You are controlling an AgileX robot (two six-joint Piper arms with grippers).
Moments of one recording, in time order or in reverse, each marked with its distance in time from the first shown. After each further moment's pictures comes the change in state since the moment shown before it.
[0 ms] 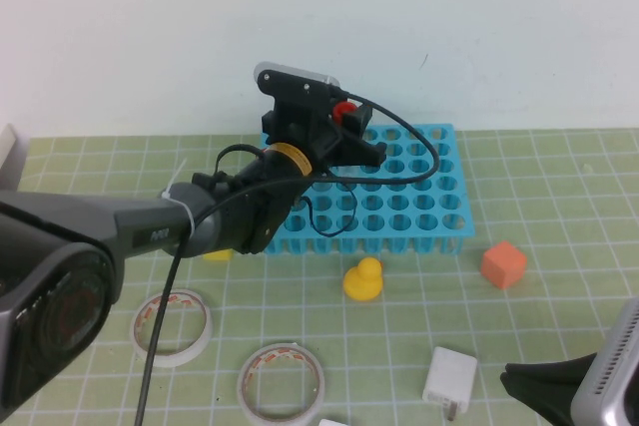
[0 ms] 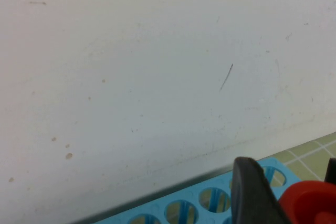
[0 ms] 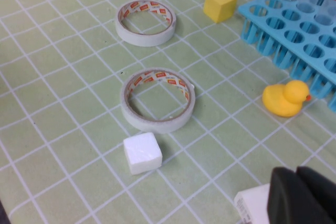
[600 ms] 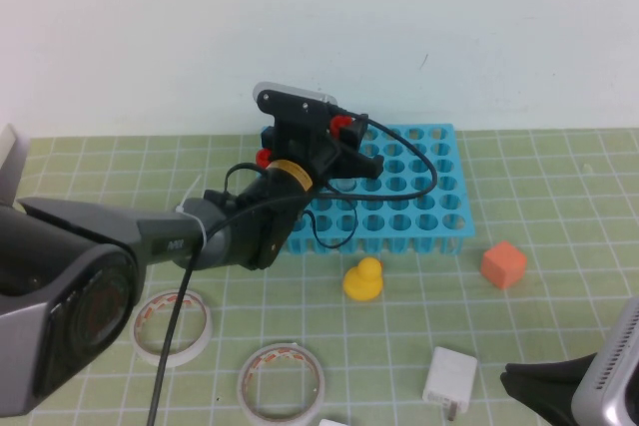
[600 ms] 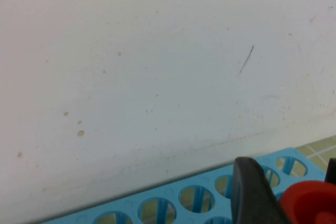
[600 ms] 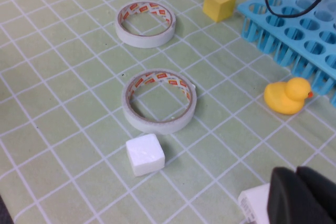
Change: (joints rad) right arm 0.000 0.000 0.000 -0.005 0.000 0.030; left arm 0.000 0.070 -0.007 -0.074 -0.074 0.053
